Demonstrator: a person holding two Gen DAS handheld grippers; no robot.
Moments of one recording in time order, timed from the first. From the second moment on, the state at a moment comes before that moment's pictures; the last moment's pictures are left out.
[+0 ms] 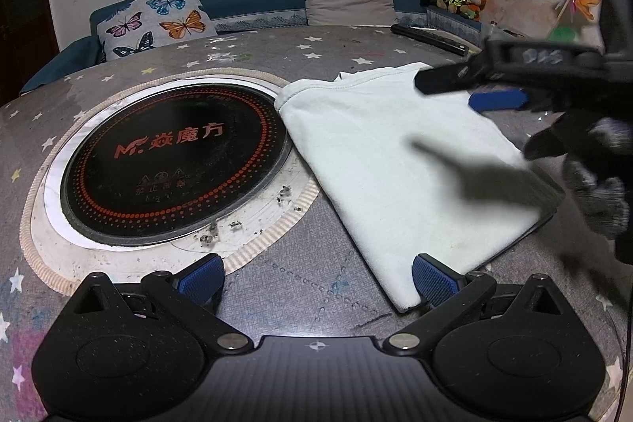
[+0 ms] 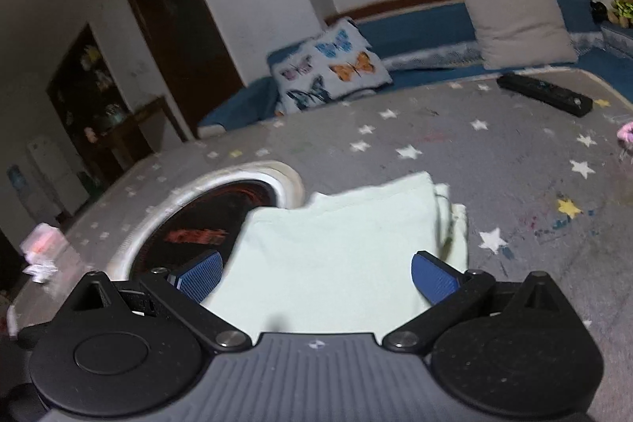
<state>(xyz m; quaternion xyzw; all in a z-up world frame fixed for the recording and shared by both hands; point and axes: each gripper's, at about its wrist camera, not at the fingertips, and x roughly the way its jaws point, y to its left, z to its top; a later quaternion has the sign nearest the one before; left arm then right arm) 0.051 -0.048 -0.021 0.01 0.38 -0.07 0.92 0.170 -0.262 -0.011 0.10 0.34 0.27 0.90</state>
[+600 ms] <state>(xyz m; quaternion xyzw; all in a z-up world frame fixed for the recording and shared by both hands) 0.049 -0.047 -0.021 0.01 0.38 -0.08 0.92 0.217 -0.249 -0.019 0.08 0.35 0.24 0.90</state>
